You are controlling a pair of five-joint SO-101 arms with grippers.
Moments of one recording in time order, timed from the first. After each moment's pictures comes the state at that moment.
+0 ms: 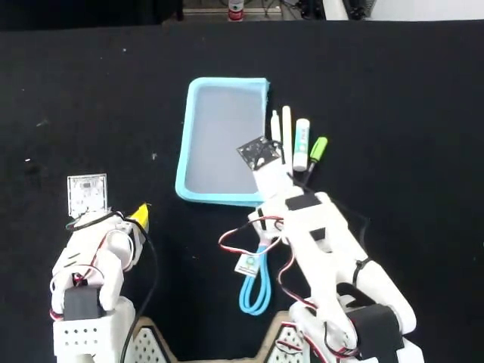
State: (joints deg) left arm -10.0 -104.5 90.7 60.1 -1.0; right arm -14.6 -21.3 61.8 43.3 10.9
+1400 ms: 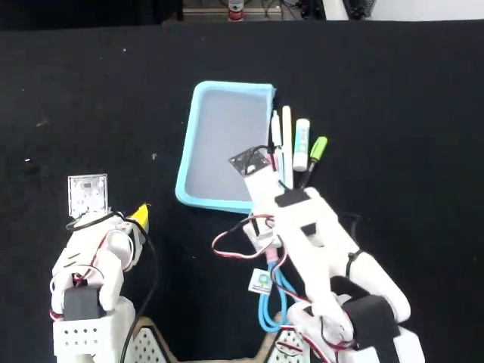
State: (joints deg) left arm -10.0 -104.5 90.7 60.1 -1.5; right arm -18.4 -17.2 58.4 52.4 8.8
